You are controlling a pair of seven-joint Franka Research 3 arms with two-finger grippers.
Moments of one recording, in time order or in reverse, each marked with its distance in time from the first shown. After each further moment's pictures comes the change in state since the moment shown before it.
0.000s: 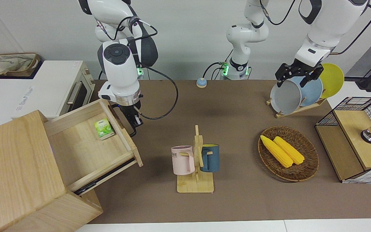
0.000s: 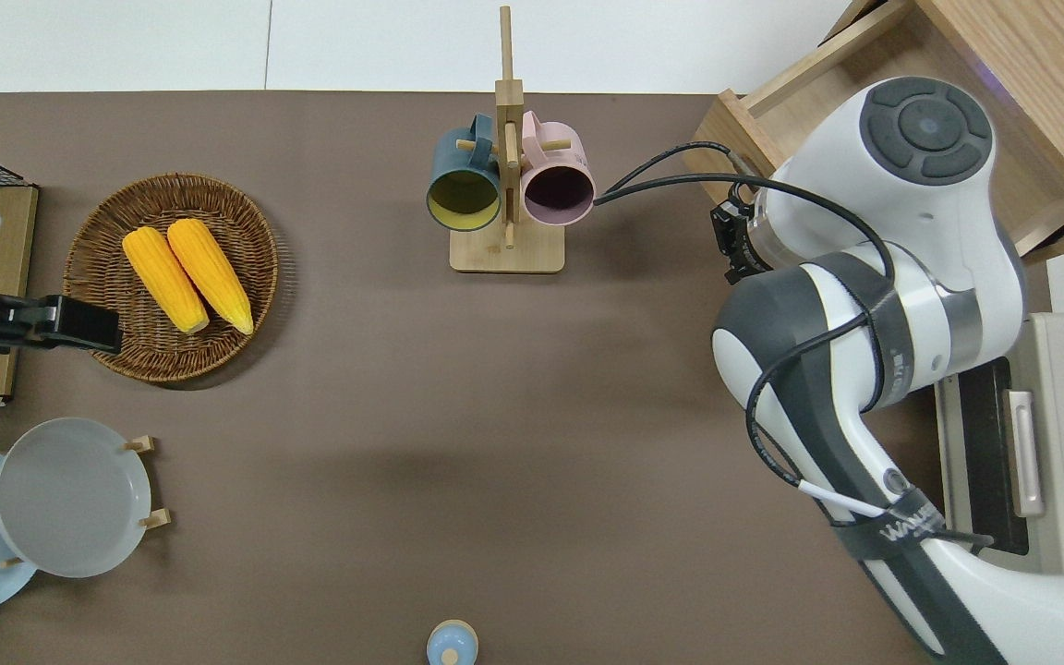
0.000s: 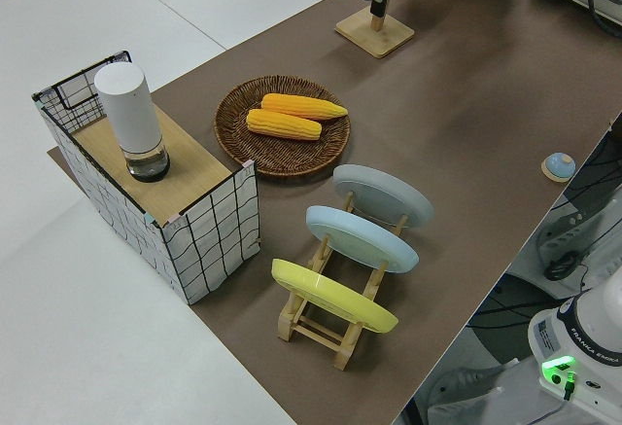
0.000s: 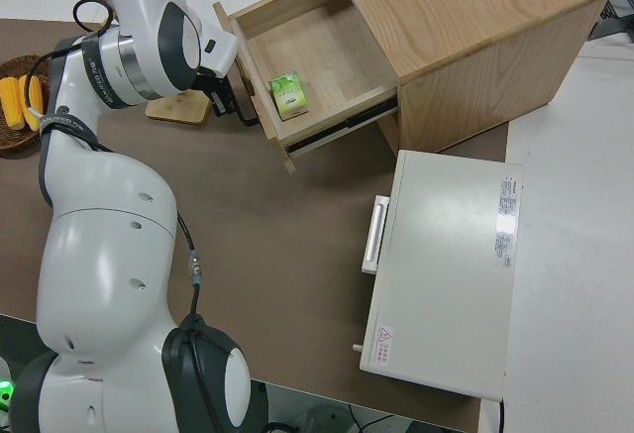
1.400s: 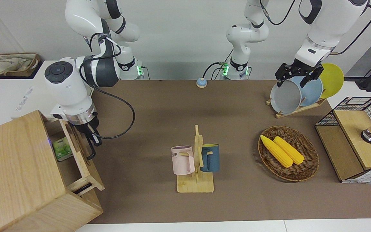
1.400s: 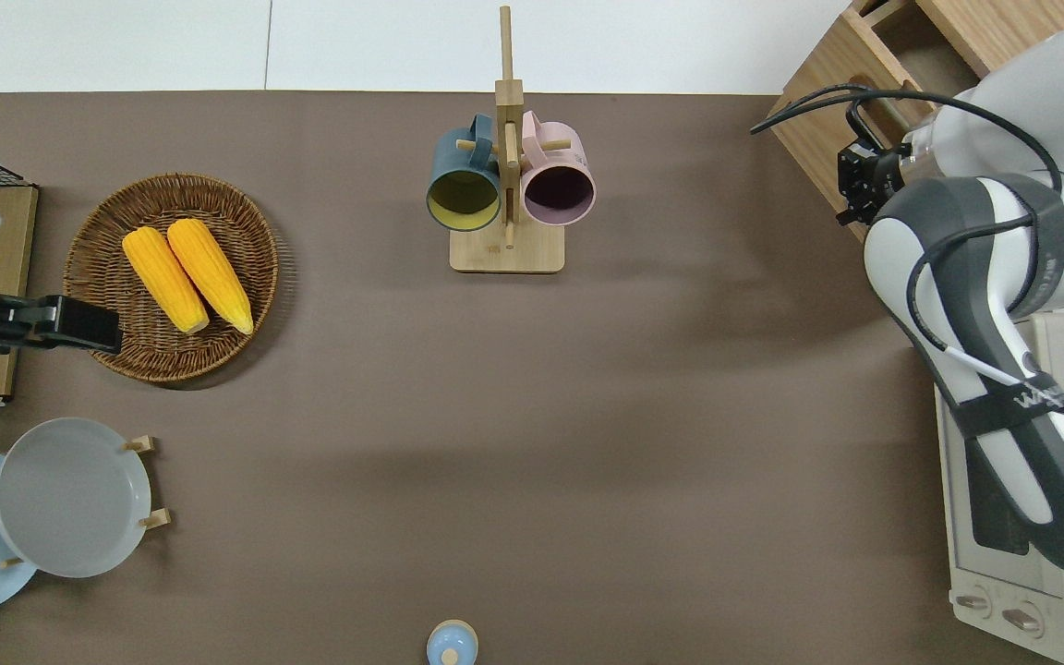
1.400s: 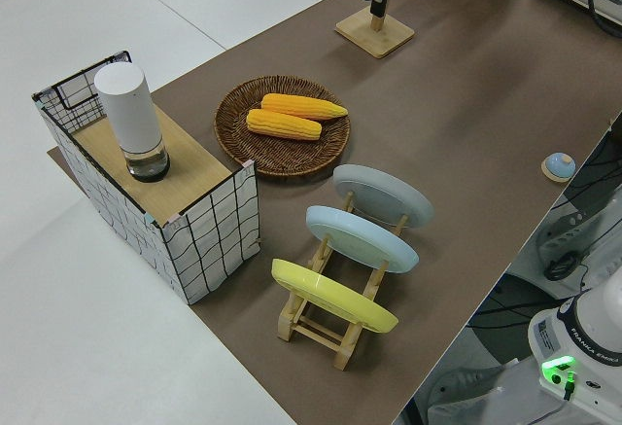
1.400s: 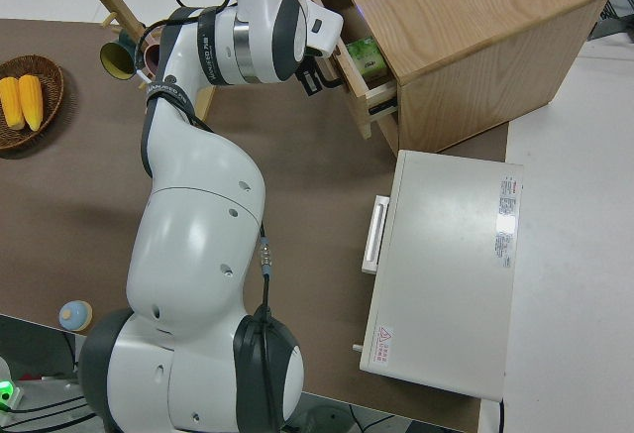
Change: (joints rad) left arm 0.000 0.000 0.000 0.000 0.000 0.000 0.000; right arm -0.212 0.116 0.001 0.107 0.000 0.079 -0.238
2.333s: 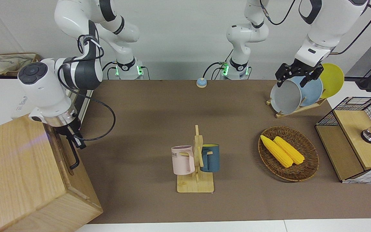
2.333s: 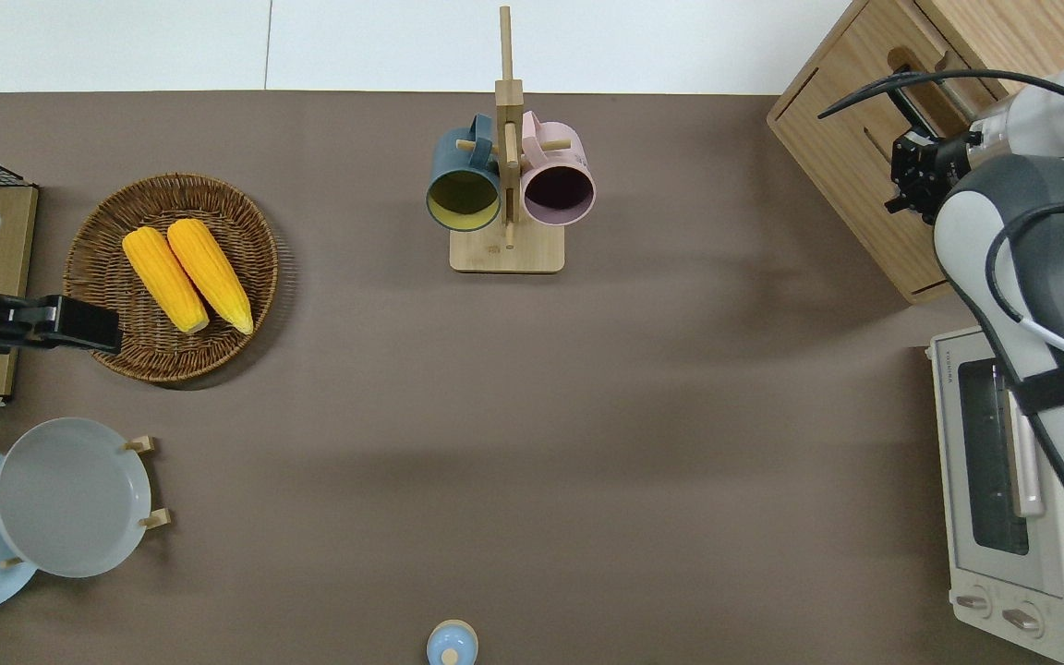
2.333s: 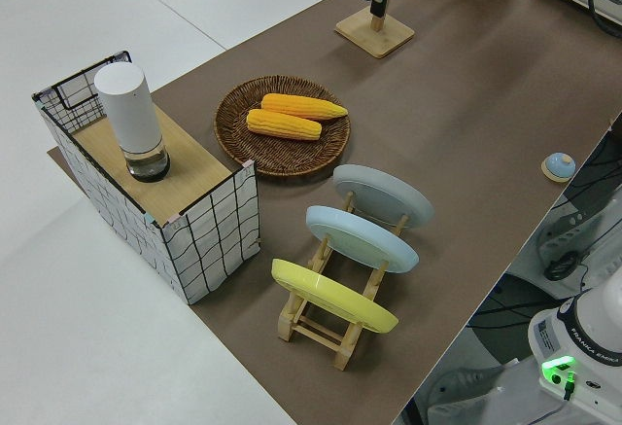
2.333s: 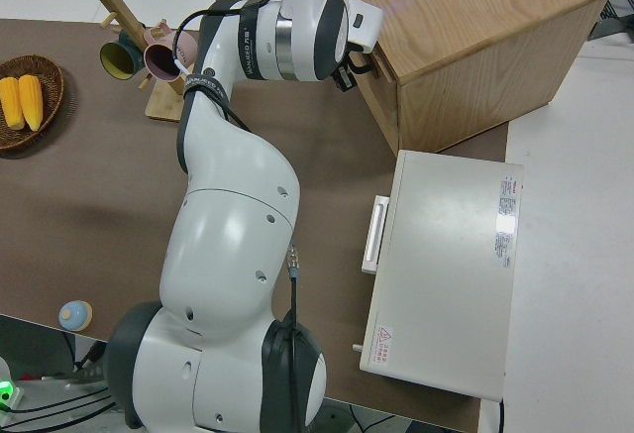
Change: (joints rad) left arm 0.000 0.000 0.000 0.000 0.000 0.000 0.000; right arm -0.103 0.028 0.037 0.044 0.000 0.001 -0.102
